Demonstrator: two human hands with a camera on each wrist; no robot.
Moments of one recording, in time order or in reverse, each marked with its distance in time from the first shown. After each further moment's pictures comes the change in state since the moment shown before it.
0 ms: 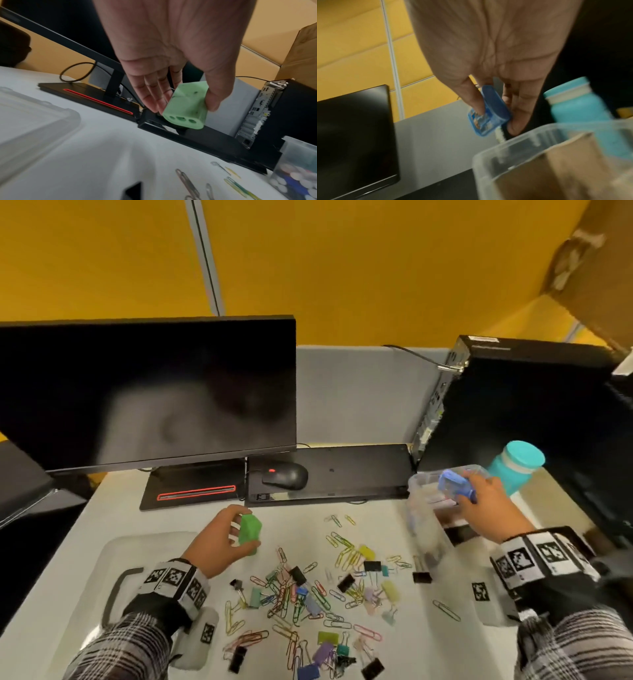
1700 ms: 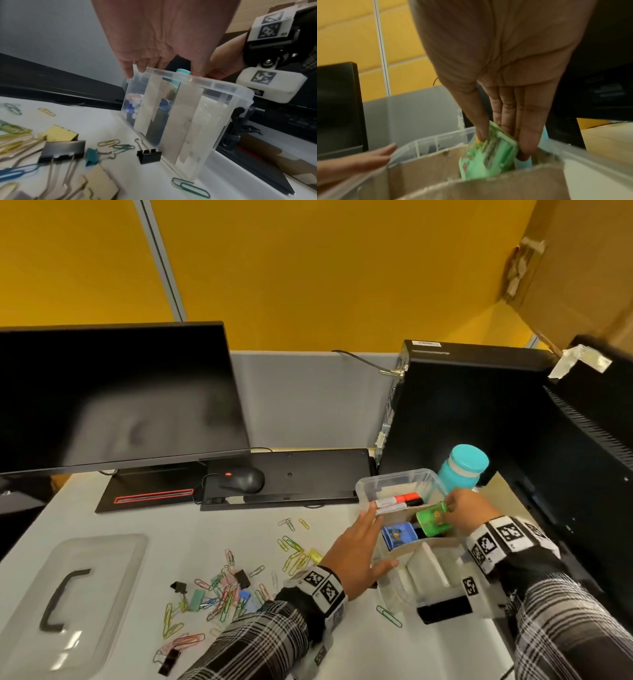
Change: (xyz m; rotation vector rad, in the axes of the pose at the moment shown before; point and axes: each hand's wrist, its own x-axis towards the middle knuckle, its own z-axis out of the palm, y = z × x) left_hand 0.011 0.217 0.226 0.241 -0.279 0.425; right_hand 0.064 0.102 -0.022 -0.240 -0.154 0.122
